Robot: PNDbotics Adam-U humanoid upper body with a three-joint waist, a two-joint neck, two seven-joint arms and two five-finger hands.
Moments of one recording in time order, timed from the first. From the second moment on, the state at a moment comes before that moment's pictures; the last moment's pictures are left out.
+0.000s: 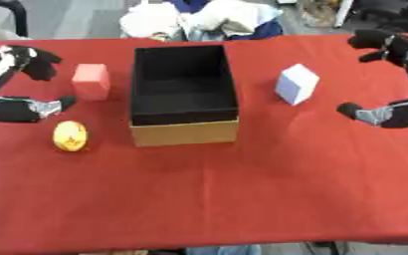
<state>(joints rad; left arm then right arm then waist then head) -0.47 0.65 -0.08 -1.49 -0.36 -0.14 -0.31 -0.33 -0.71 0.12 -1.71 0.13 -0.25 0.19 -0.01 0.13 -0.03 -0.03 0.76</state>
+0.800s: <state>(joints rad) -0.50 0.70 -0.20 -1.35 -0.52 -0.10 -0.39 -0.34 -0.71 0.12 -1.70 0.13 -0.25 0.19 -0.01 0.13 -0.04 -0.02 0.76</state>
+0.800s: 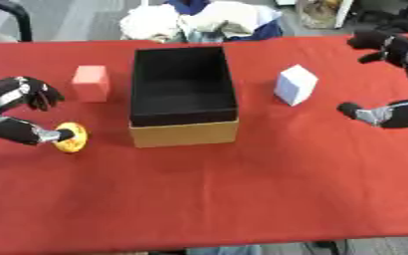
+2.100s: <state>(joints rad) -0.56 0.63 -0.21 -1.19 -0.69 -0.10 -0.38 -0.35 -0.70 0.12 -1.69 0.13 -0.25 0.19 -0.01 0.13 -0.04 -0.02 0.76</state>
